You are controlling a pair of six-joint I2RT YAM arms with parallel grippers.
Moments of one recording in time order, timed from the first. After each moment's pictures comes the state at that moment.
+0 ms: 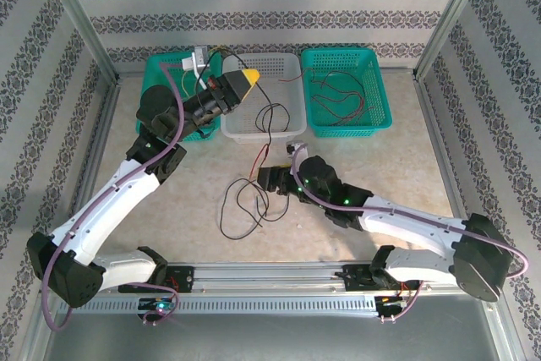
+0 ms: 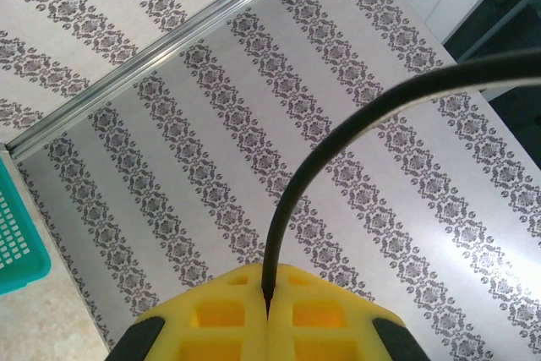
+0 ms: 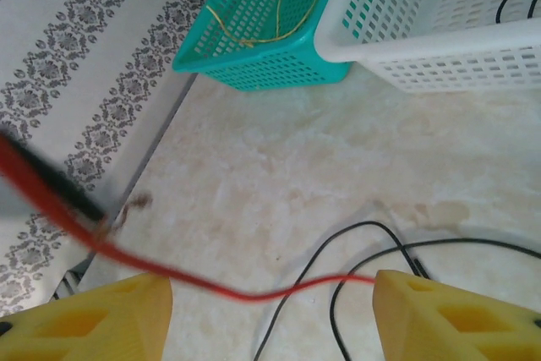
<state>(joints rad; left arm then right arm) -0.51 1.21 1.21 0.29 0.44 -1.14 0.92 1.18 0.67 0.13 0.04 0.74</state>
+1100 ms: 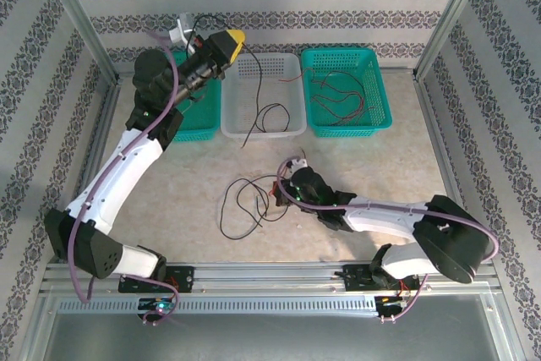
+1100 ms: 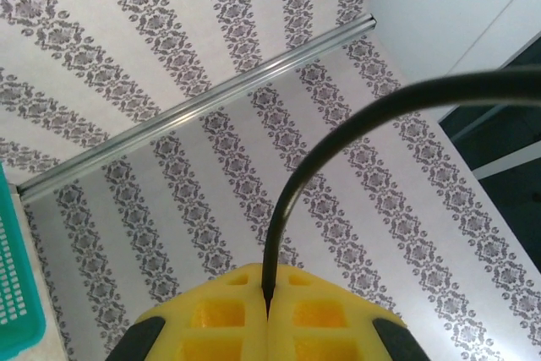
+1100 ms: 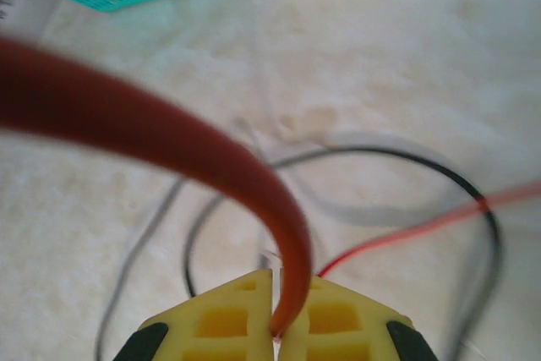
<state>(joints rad) -0.34 1.43 1.48 0.24 0.47 -1.26 0.87 1.31 0.49 0.22 0.06 0.75</state>
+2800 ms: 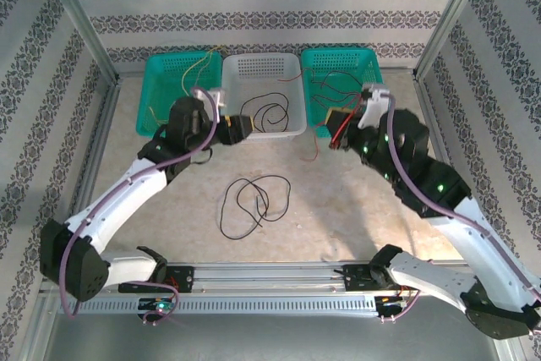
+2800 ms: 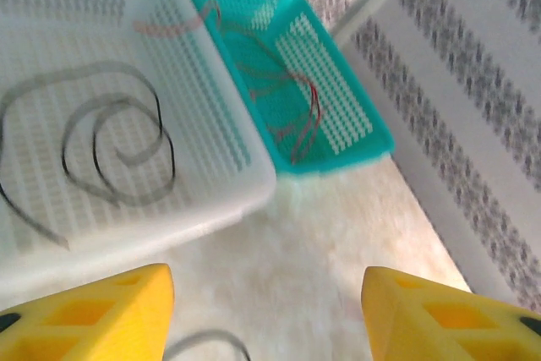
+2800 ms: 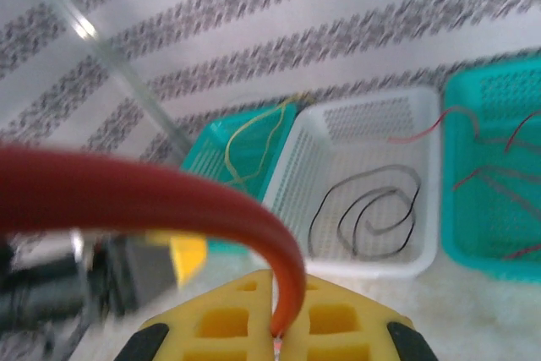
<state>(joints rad) -0.46 1.24 1.01 -0.21 0.29 -0.50 0.65 0.96 1.35 -0.63 0.15 0.52</state>
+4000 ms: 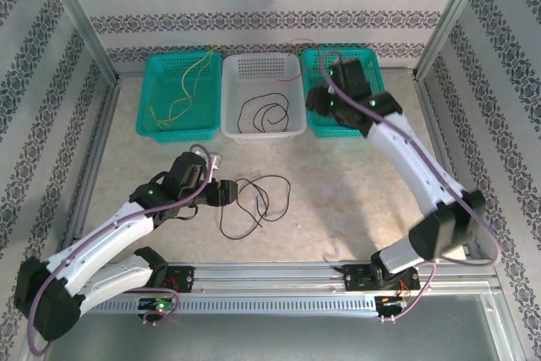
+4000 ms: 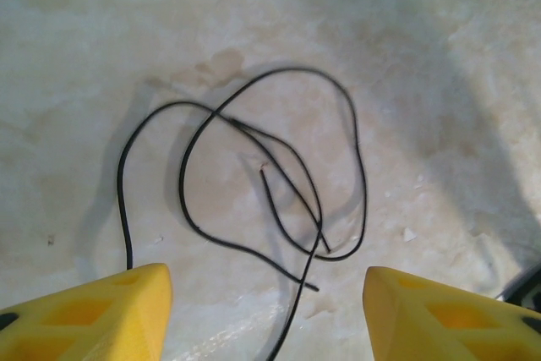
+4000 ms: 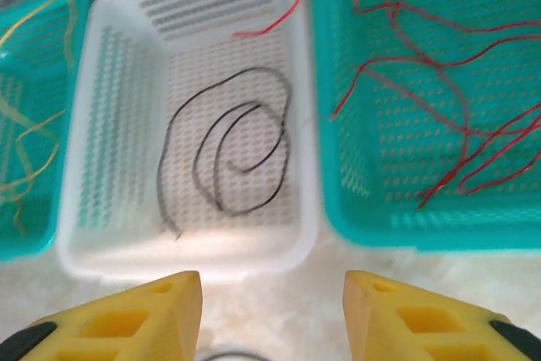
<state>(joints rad) -0.58 0.97 0.66 -0.51 0.18 -0.53 0.42 1.46 1.48 -0.76 0.04 0.53</state>
